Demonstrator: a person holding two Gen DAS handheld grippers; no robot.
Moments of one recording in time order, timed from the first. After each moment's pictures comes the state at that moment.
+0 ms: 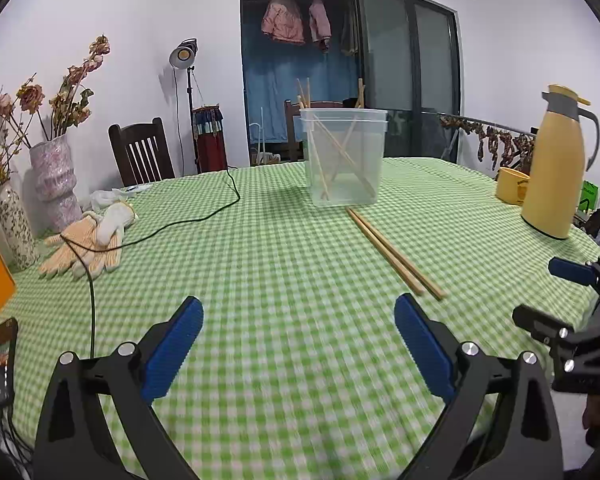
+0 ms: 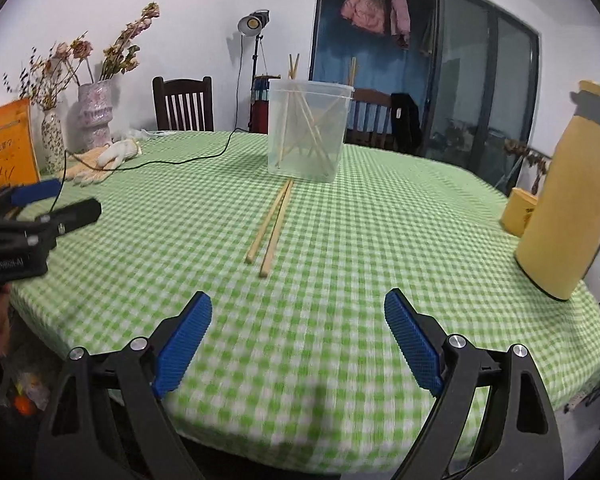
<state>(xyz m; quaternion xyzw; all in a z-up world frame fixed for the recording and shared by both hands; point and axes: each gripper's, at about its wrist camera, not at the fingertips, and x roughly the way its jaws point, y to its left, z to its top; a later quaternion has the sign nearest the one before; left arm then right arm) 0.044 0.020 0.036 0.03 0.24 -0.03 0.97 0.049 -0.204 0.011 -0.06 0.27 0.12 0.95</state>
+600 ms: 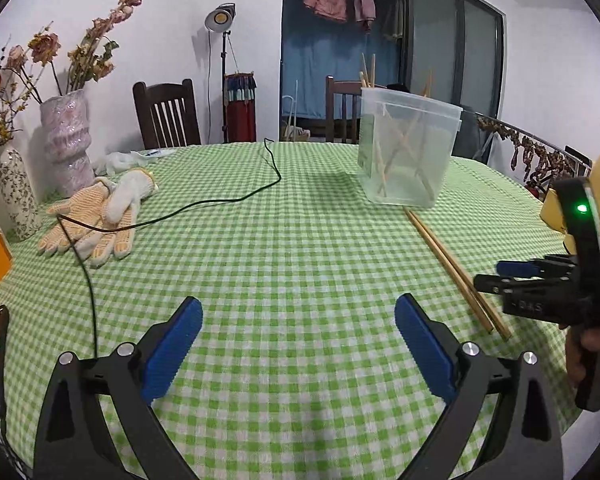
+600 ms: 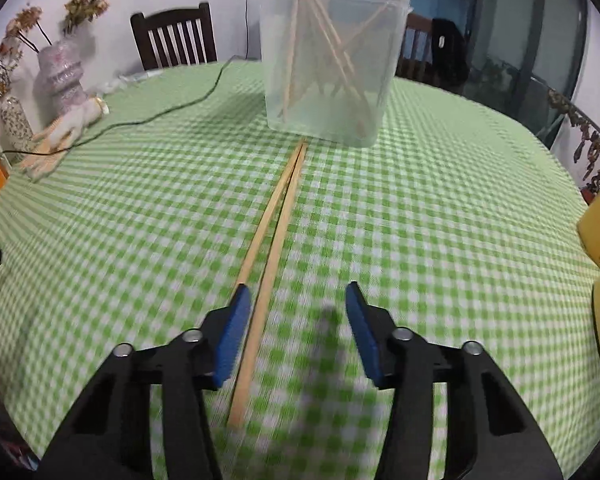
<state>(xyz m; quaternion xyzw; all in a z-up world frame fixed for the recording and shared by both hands) 0.119 0.074 0.027 -0.02 0.29 0.02 0.96 0.209 -0.161 -0.016 -0.09 0.41 0.15 0.90</state>
